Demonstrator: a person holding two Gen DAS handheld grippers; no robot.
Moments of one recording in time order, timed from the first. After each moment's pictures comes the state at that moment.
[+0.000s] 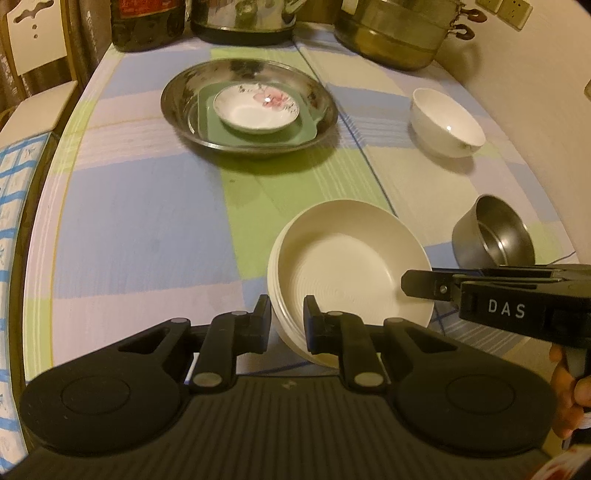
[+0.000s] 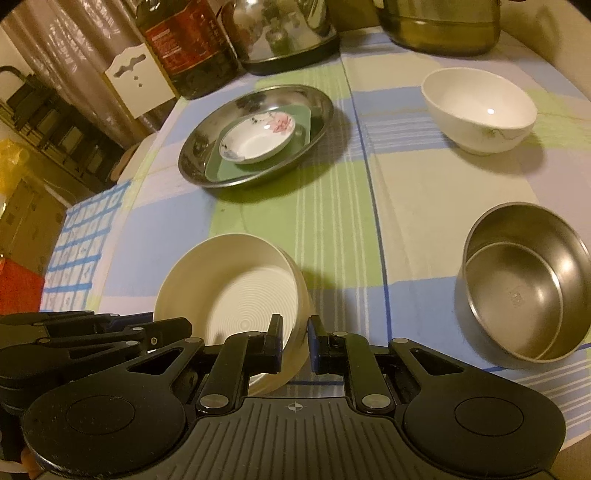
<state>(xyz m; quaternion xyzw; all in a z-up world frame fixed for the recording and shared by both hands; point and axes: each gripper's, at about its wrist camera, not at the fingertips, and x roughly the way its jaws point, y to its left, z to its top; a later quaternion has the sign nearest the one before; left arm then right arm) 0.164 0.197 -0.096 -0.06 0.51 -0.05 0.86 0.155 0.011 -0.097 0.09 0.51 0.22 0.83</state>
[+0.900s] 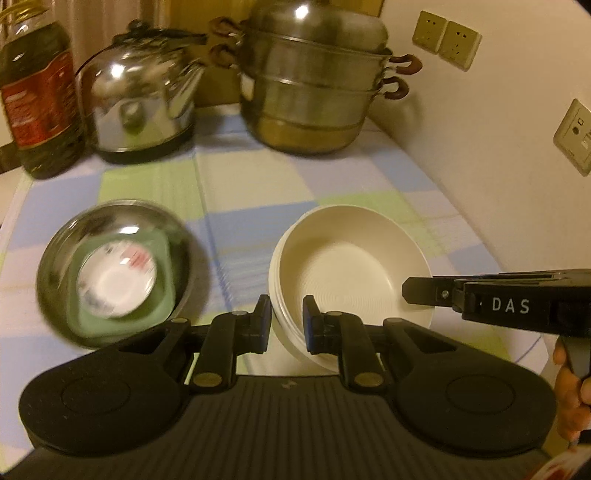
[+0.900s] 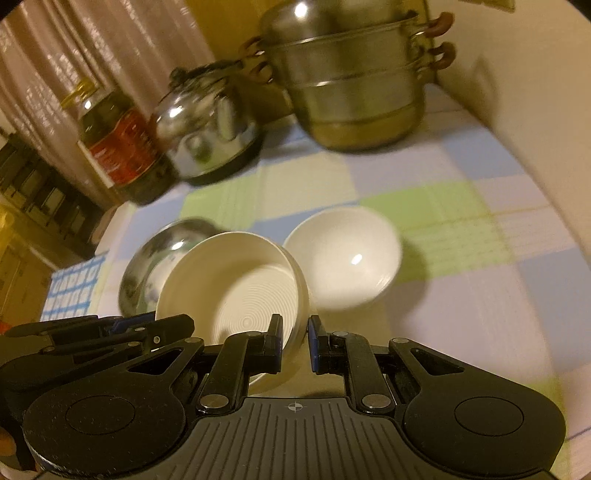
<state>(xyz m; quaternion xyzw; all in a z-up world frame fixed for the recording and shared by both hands) 0.300 0.060 -0.039 -0.04 0.43 -0.09 0.90 0.274 -0.131 -0.024 0.12 0.46 0.18 0.86</state>
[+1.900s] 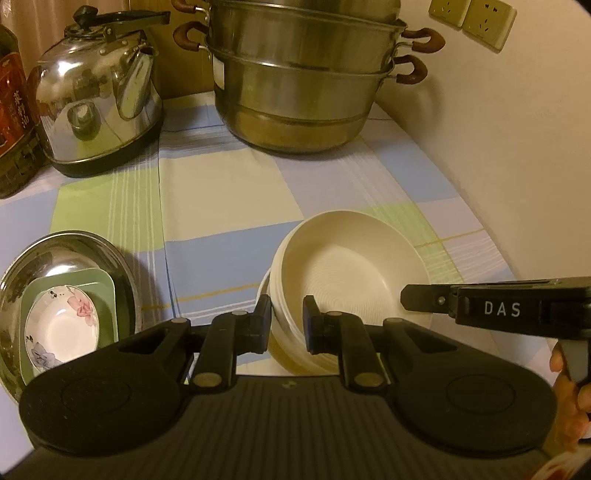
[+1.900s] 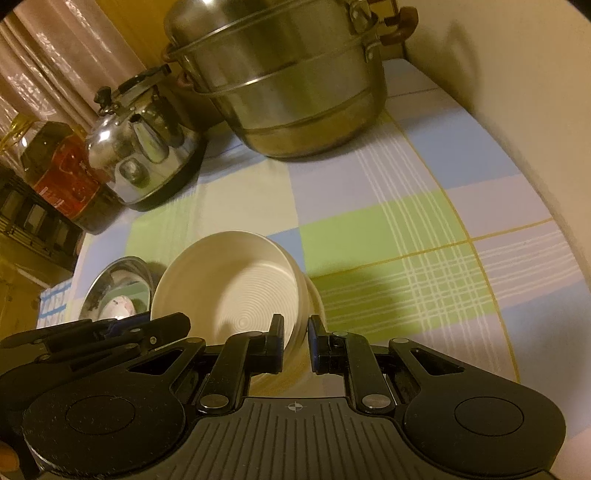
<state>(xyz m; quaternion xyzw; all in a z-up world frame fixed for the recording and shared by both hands) 0.393 0.016 -0.075 -0.03 0.47 -0.08 0.88 0.377 -0.180 -0.064 0.14 0.51 0.17 0.83</state>
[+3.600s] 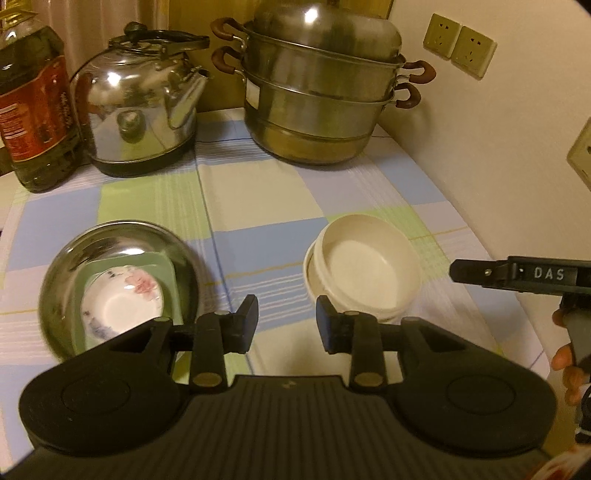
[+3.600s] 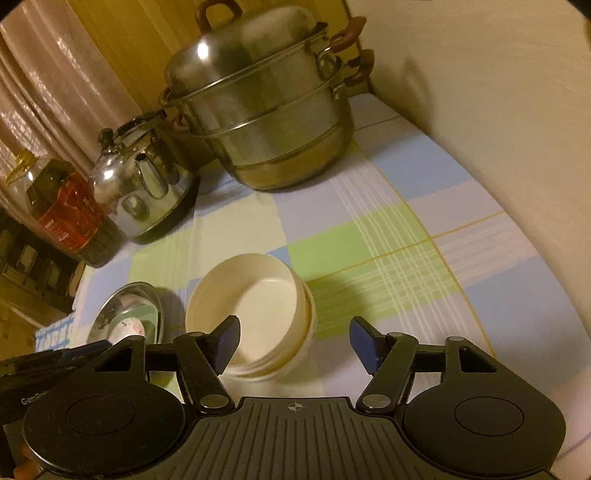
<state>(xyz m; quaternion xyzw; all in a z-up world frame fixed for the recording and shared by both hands) 0.324 0.076 -0.030 -0.04 0.44 -0.09 0.89 0.308 -0.193 -0.025 0.18 0.45 0.11 0.87</state>
